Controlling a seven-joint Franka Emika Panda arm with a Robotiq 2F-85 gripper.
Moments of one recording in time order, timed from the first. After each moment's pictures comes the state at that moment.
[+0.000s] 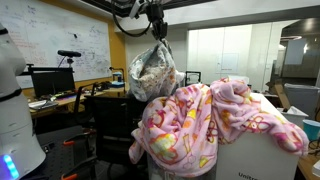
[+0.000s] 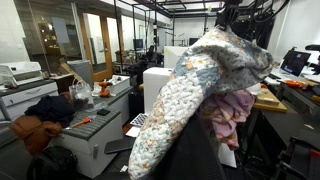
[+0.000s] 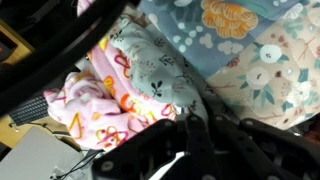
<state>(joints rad) -0.05 -0.23 0.00 -2.03 -0.14 2.05 0.17</state>
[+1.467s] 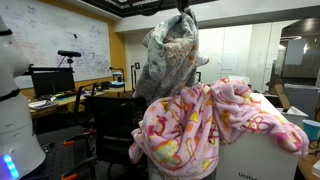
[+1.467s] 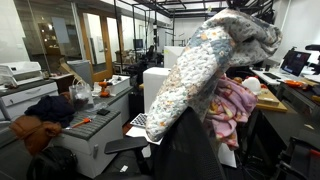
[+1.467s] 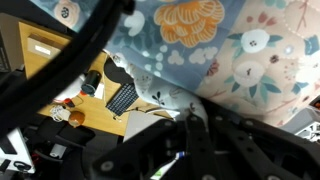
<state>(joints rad) -0.16 -0.16 -0.04 -1.79 -0.31 1.99 0.56</state>
